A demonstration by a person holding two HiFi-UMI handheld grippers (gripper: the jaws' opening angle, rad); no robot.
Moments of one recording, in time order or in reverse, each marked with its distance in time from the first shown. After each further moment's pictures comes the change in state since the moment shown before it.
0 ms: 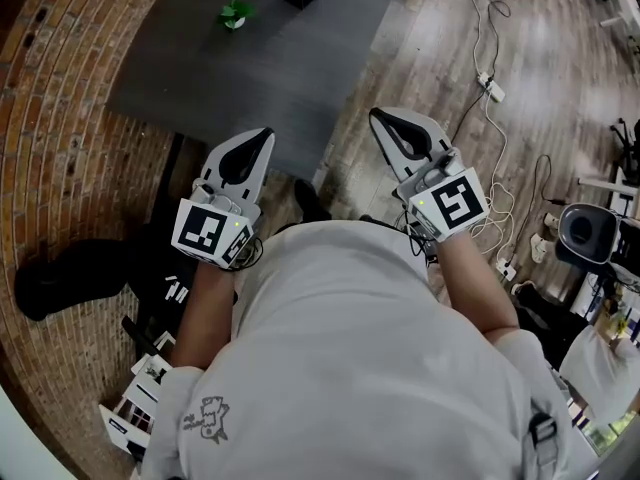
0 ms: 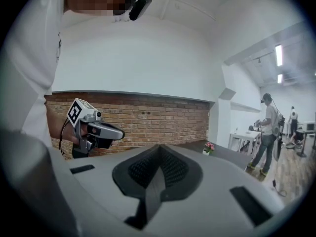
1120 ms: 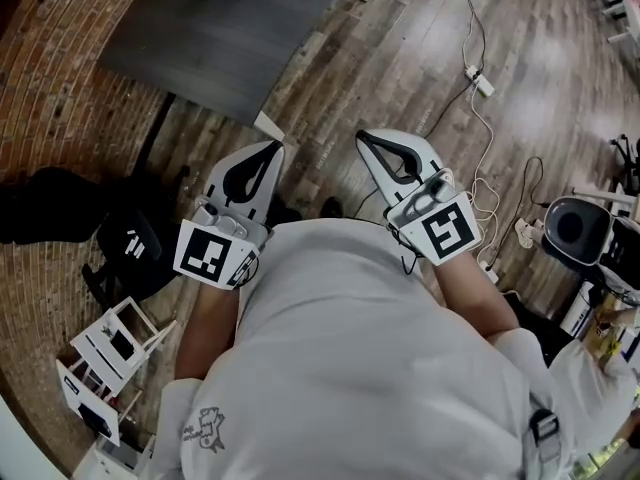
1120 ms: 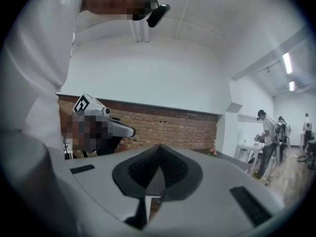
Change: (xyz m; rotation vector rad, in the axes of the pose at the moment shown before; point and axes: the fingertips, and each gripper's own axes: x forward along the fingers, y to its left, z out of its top) left arm -0.010 -0.277 0.003 0.040 -0.080 0.078; right arm -0.247 0.040 -0.010 -0.024 -0.123 0.156
